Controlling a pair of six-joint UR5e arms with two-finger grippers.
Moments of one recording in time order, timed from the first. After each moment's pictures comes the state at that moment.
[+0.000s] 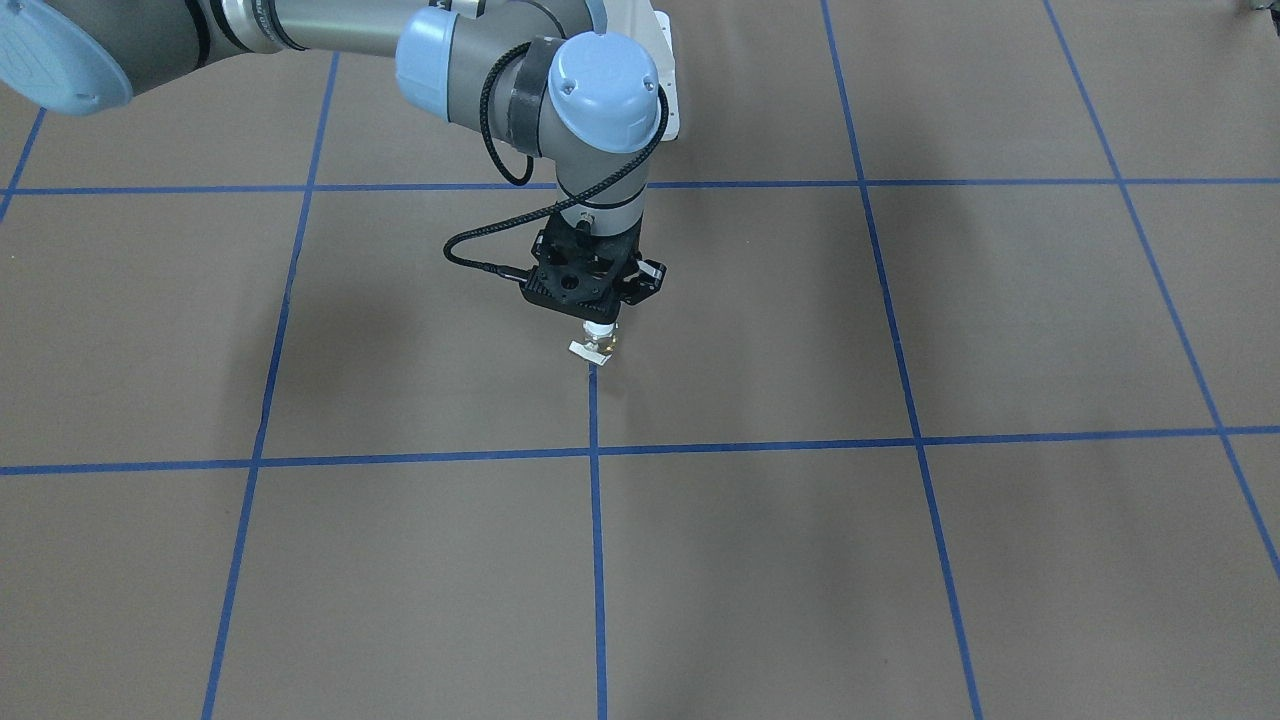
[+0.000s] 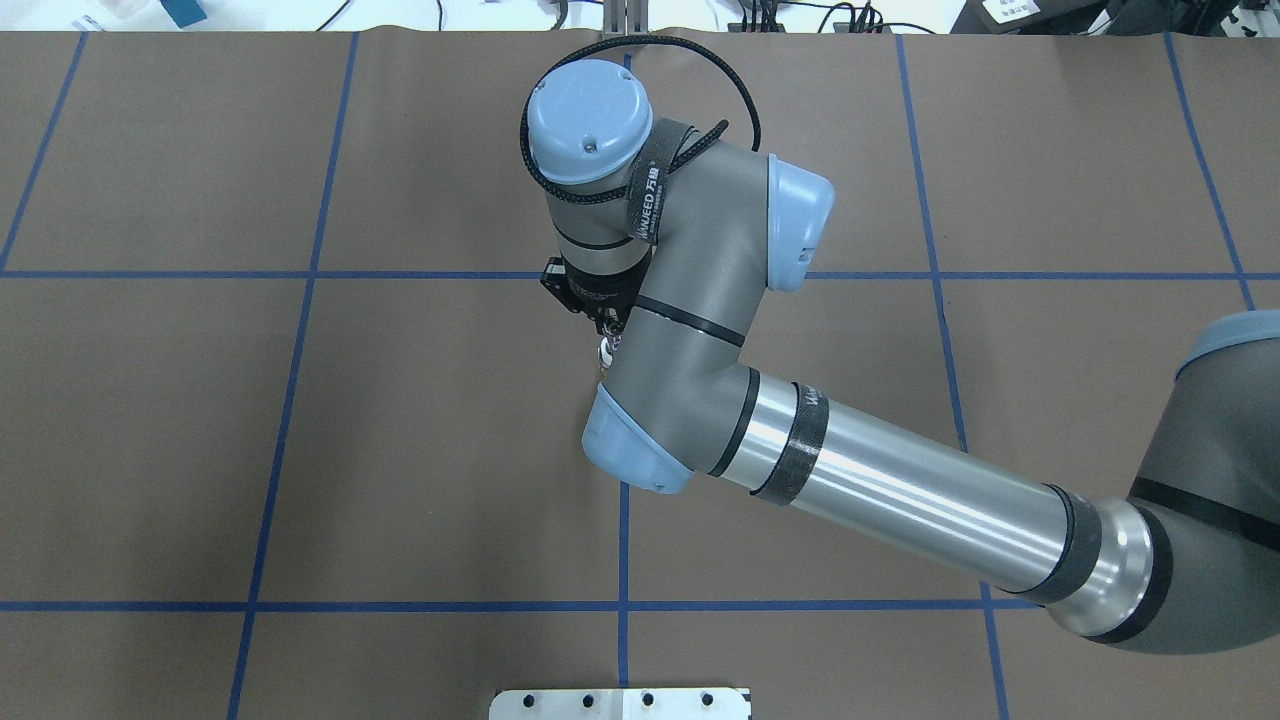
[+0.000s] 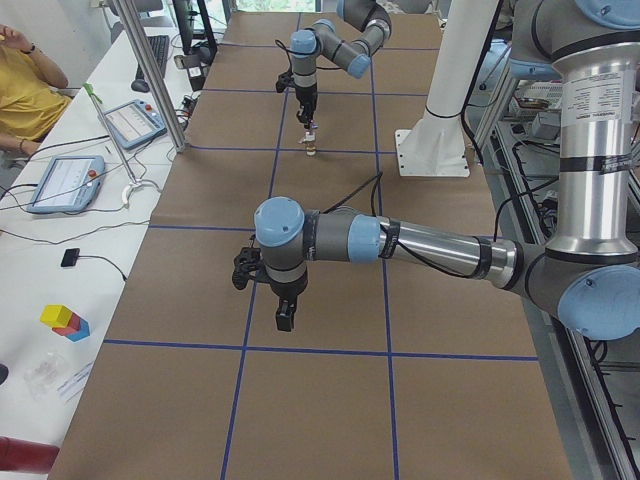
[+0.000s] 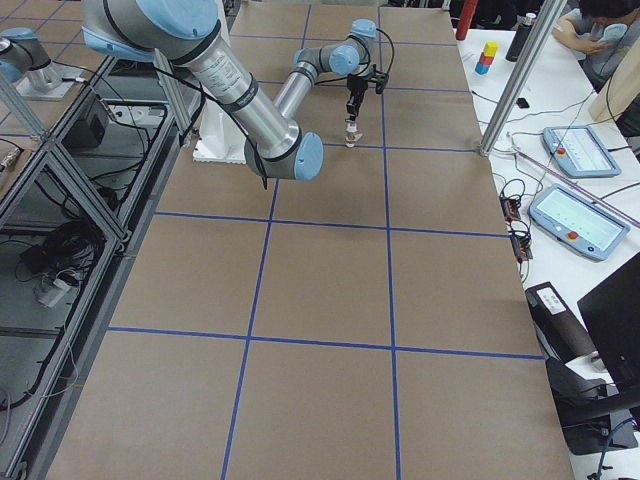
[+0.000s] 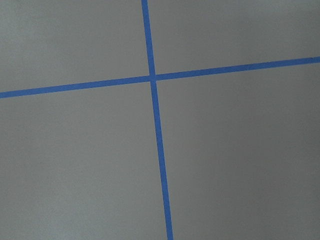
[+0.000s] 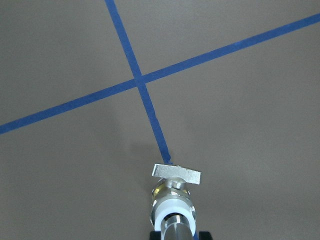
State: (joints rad) left arm -1.56 -1.50 -1.84 -1.40 -2.35 0.09; right arm 0.57 -0.59 1.46 -1.79 1.96 1.47
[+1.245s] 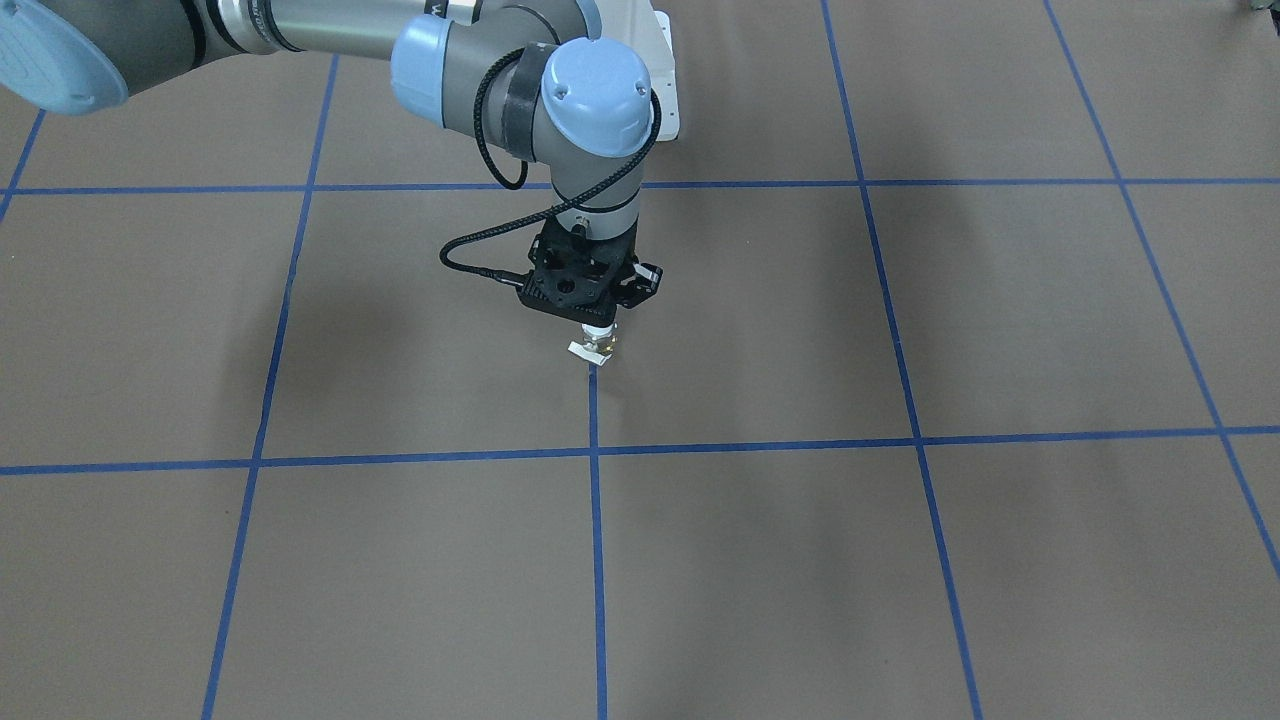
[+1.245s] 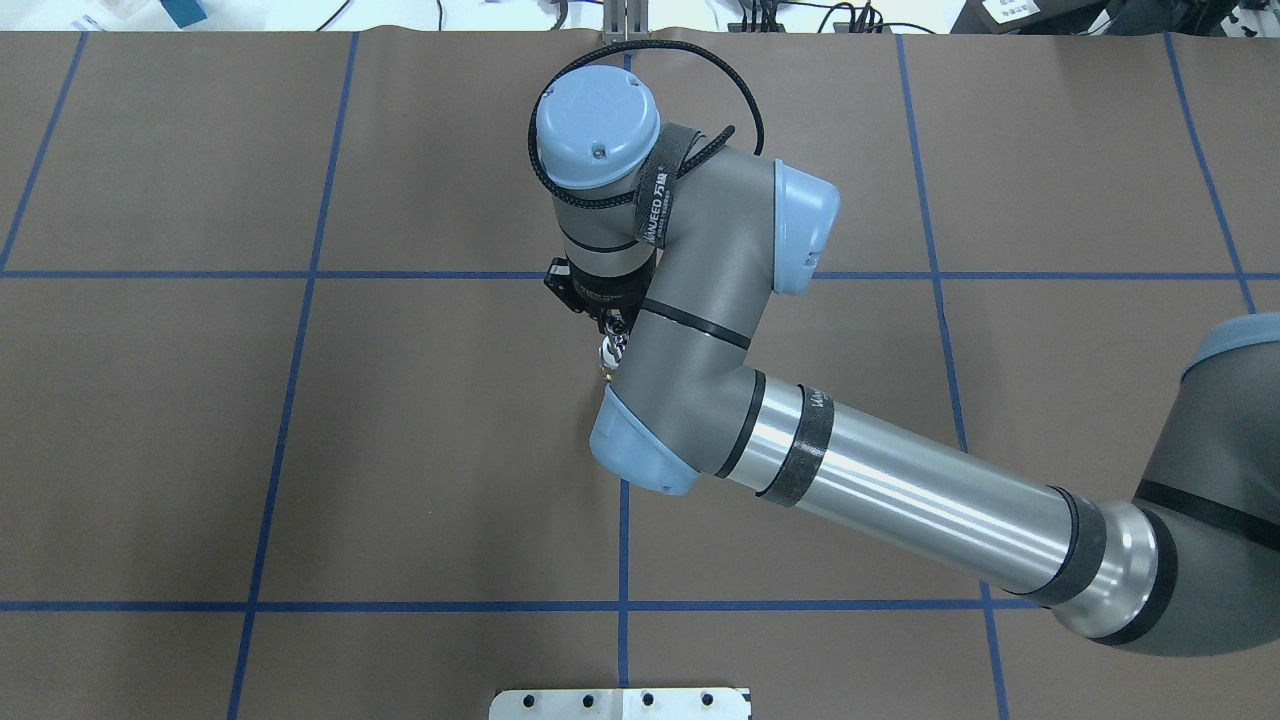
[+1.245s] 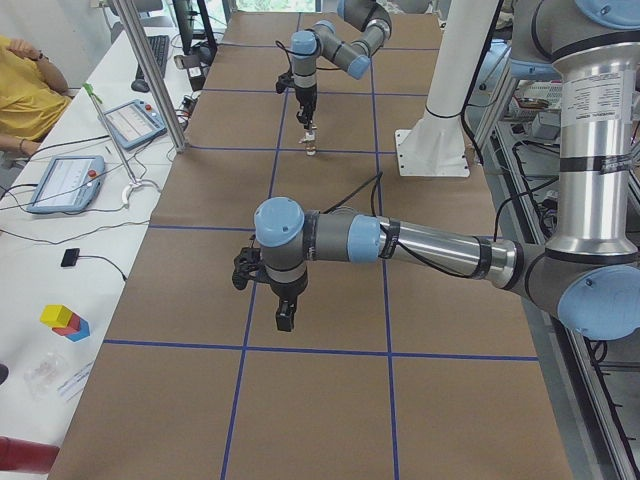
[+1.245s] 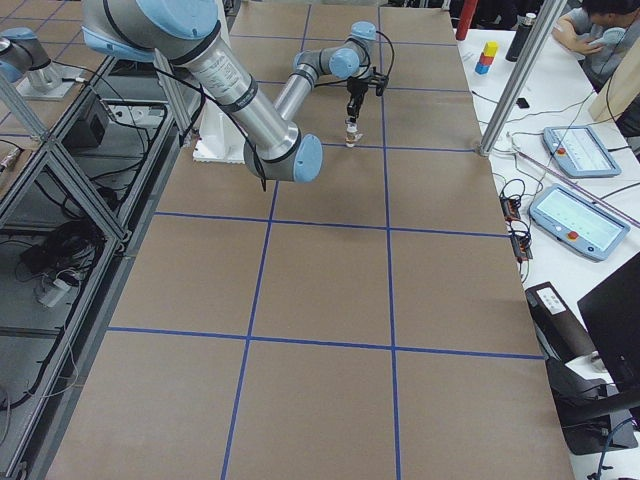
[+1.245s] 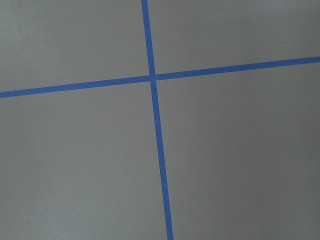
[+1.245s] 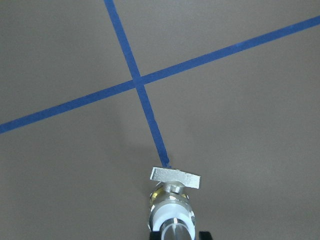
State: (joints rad) left arm -1.56 -1.50 -1.84 -1.40 -2.35 0.09; right arm 0.57 -0.60 1.46 -1.77 1.95 1.46
